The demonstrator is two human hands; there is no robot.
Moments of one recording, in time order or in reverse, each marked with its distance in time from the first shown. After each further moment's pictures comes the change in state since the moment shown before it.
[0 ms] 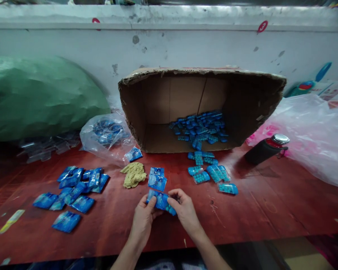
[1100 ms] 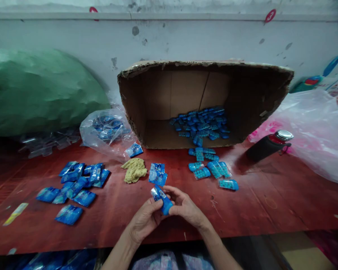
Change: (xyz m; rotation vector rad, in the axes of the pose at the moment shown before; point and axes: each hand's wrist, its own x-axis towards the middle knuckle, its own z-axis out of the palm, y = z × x) left_hand -0.008 0.005 -0.005 -0.136 -0.447 -0.308; right_hand 0.004 0.001 -0.012 0.460 -0.545 0.082
